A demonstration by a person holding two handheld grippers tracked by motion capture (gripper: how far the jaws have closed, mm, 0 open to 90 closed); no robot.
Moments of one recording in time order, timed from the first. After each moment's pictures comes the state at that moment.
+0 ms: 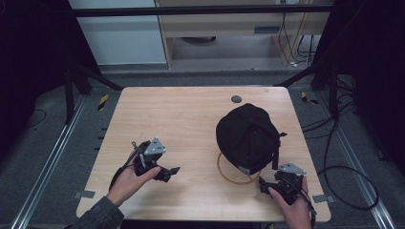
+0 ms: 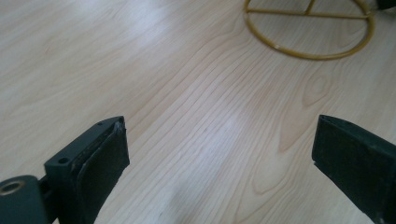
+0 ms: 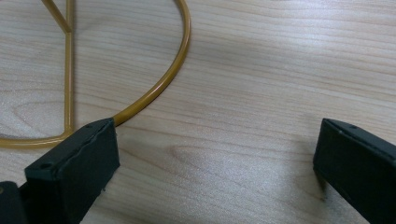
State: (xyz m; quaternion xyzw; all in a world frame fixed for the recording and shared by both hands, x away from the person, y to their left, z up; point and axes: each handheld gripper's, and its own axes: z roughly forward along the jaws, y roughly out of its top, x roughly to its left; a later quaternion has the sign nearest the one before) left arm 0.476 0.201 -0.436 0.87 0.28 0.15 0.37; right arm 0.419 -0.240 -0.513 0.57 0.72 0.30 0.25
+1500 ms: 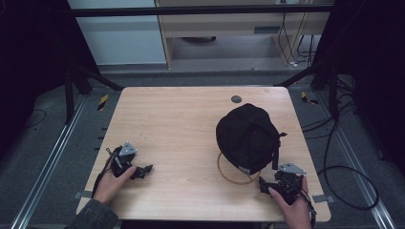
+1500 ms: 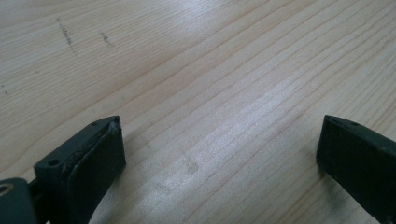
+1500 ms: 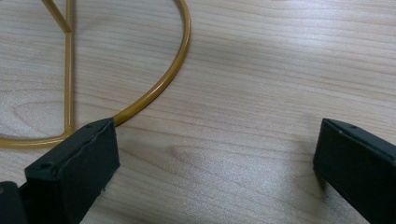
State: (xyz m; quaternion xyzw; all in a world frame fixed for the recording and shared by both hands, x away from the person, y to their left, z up) left arm 0.504 0.297 -0.508 0.84 0.39 0.17 0.34; right arm 0.419 -0.240 -0.513 0.57 0.72 0.30 0.25
